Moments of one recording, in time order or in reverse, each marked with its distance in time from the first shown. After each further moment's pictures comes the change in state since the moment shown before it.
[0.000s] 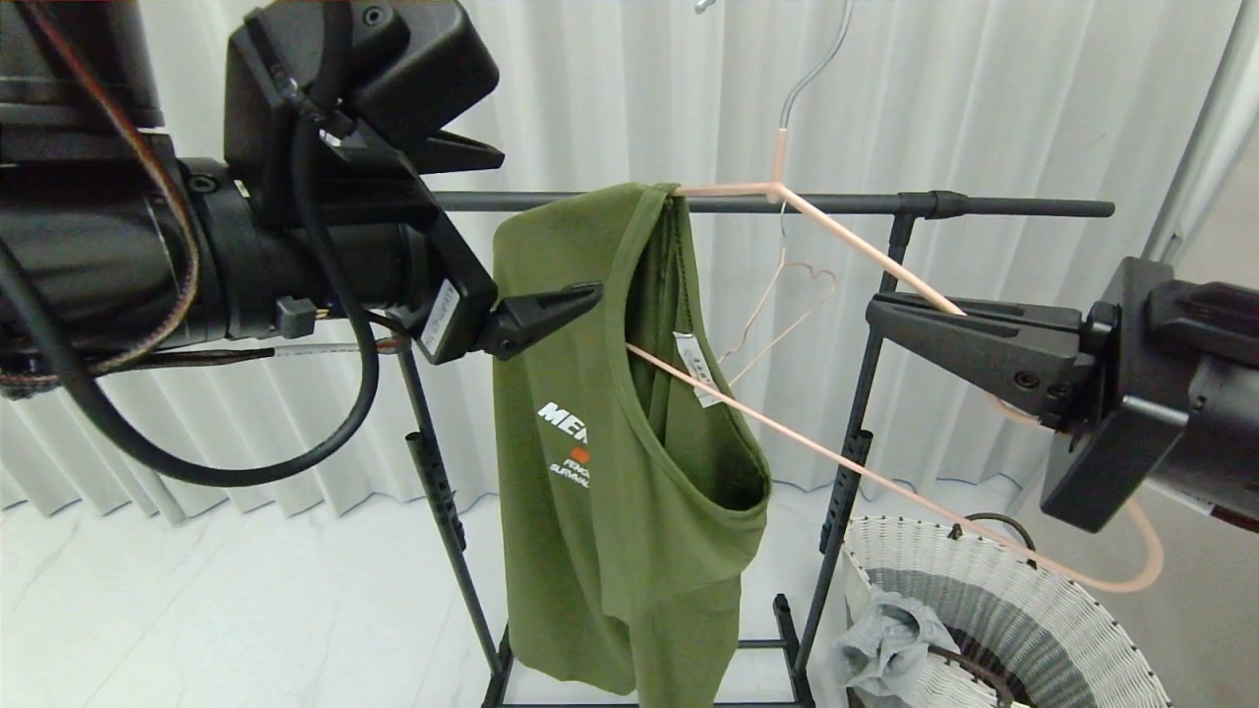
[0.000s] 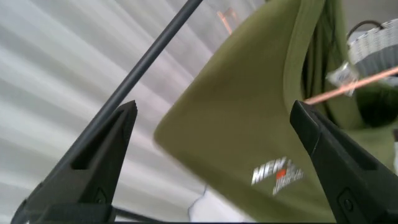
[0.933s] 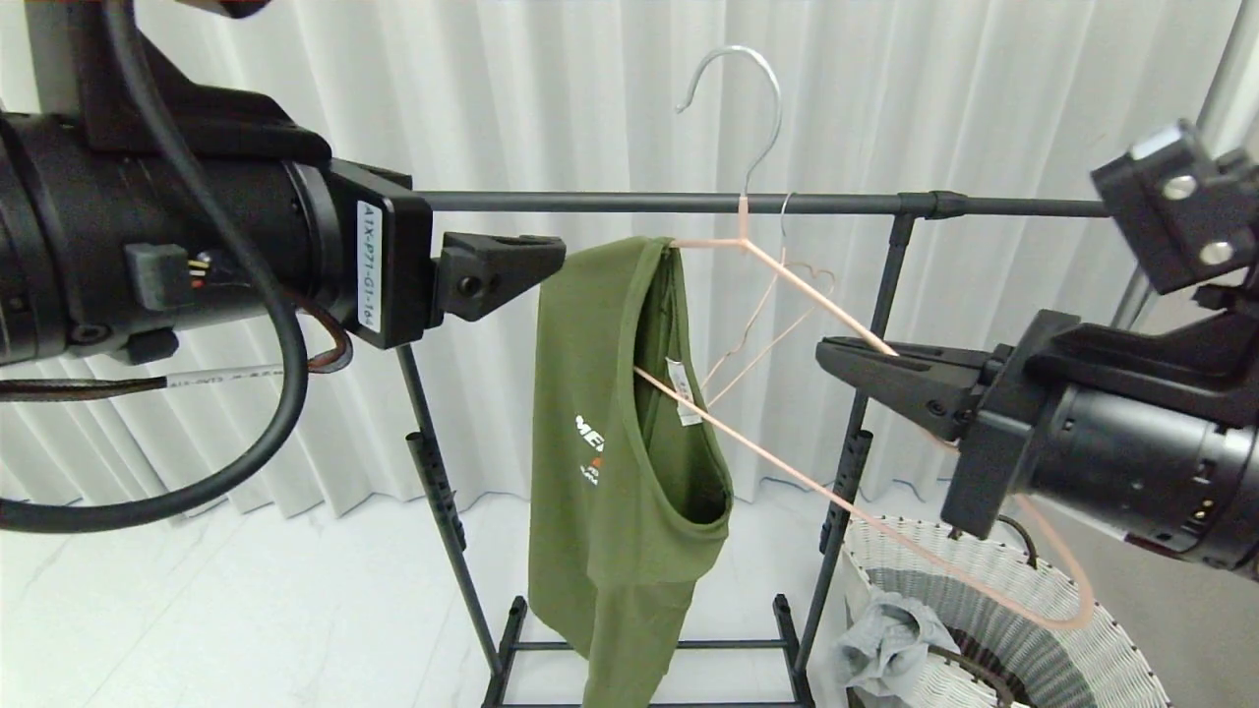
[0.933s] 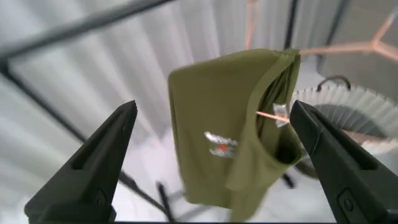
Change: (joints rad) left arm -0.129 -0.088 -0.047 0.173 0.297 -0.475; right arm 0.028 0.073 -0.007 0.018 -0.128 0.103
